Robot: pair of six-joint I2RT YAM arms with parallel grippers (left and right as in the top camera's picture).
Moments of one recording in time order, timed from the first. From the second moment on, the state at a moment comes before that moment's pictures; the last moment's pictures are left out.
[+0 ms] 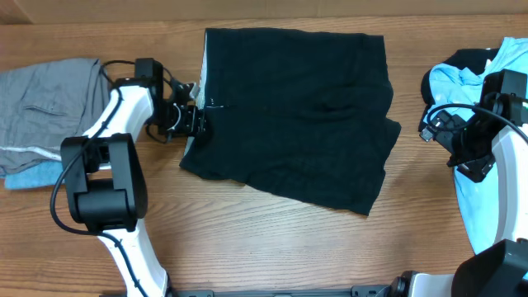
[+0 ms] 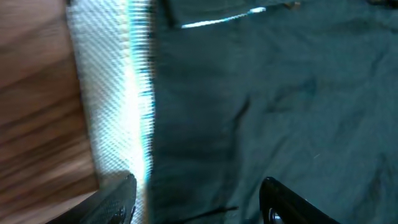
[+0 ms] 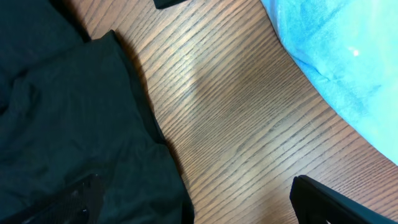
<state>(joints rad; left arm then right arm) 0.04 2.11 1.49 -0.85 0.47 0.16 -0.32 1.55 1.36 -1.22 -0.06 0.44</state>
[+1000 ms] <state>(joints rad) -0.01 2.10 1.46 -0.91 0.34 0.10 -0.32 1.55 1.36 -1.22 -0.06 0.44</state>
